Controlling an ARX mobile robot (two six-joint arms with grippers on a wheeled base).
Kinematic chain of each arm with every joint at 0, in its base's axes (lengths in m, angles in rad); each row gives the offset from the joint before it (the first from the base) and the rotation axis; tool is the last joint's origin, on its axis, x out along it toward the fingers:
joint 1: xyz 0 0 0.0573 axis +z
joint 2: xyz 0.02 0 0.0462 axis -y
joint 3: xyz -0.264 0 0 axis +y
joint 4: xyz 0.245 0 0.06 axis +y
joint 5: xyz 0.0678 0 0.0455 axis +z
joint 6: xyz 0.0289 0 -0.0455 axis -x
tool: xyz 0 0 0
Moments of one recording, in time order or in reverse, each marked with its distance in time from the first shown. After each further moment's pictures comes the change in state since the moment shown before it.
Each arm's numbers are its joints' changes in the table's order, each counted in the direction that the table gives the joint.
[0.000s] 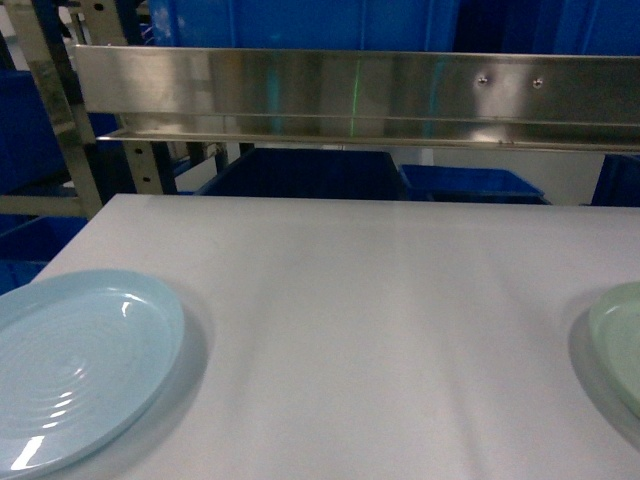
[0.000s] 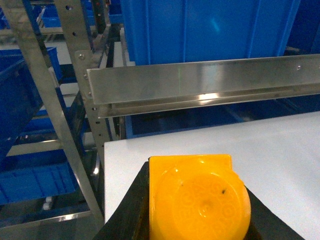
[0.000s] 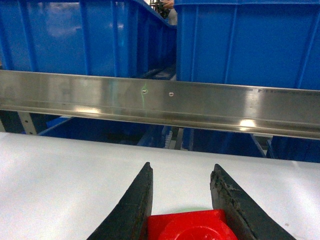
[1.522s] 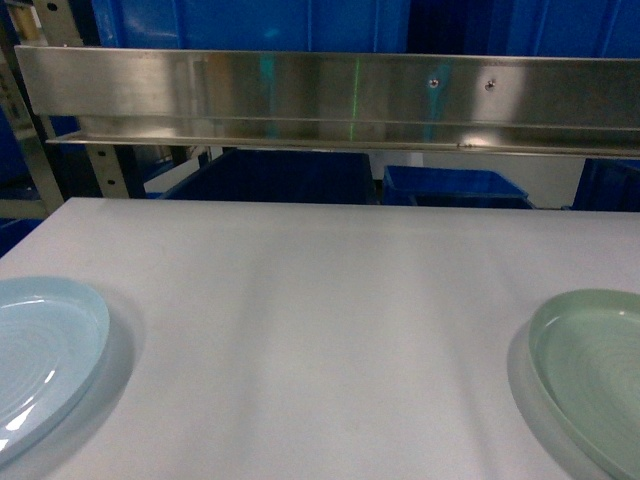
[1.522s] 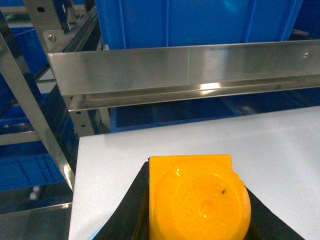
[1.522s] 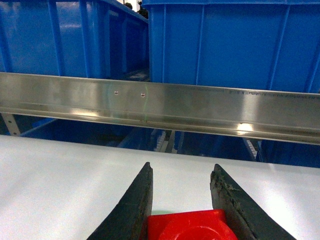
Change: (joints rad) left arm 0.022 -0.155 -0.039 -0.036 0.005 -0.013; right arm 0.000 0.000 -0.001 0.000 0.003 0.000
